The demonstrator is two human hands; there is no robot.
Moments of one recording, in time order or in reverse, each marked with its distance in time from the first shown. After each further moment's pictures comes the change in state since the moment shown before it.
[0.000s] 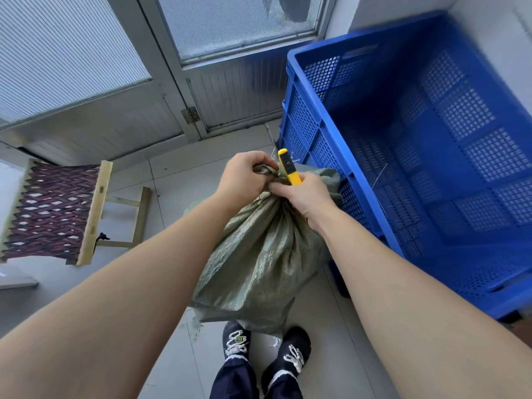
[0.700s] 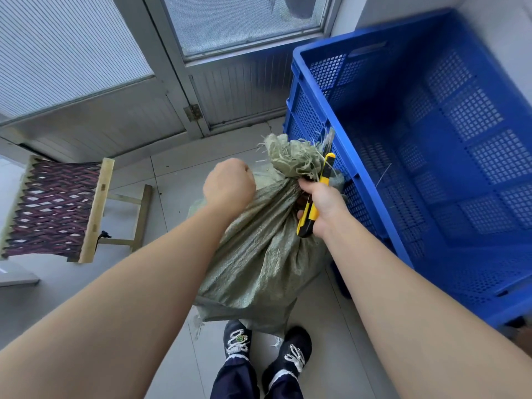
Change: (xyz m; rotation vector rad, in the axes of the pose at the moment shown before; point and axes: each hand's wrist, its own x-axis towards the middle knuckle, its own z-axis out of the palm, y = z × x) left_hand 0.005 -0.017 -0.007 0.495 0.106 -0.237; right_hand 0.015 0.016 -0.003 0.442 0.143 0.357
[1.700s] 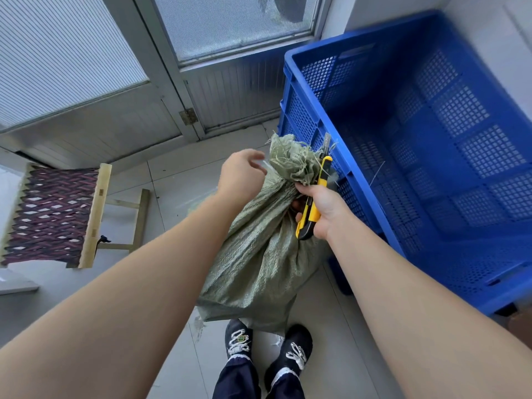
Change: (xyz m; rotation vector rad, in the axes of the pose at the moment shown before) left_hand -0.012 0.024 -0.014 -0.497 -0.167 -0.009; right_hand -0.017 -0.002 -0.012 0.050 -0.056 0.083
